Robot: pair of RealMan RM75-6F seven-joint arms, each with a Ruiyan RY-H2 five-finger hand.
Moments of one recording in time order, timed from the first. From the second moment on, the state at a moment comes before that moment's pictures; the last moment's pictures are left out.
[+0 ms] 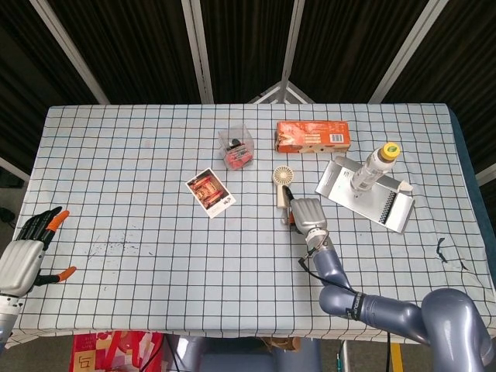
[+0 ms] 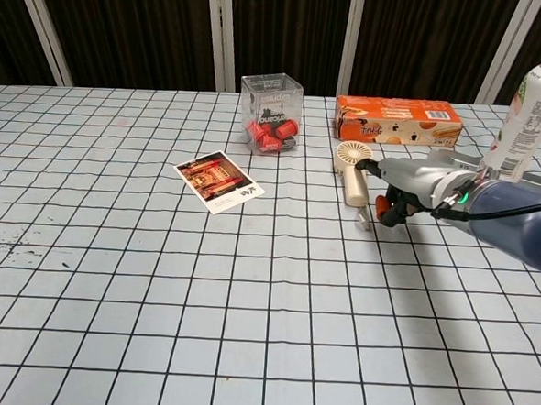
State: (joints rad) left arm -0.17 -1.09 -0.02 -1.67 1.51 1.38 -0.09; right arm 0.90 -1.73 0.22 -1.28 -0.53 0.90 -0.62
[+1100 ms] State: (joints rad) left arm -0.16 -1.09 -0.01 -1.67 1.52 1.39 -0.08; right arm 0.83 -1.66 0.24 -1.40 -0.90 1.14 -0.46
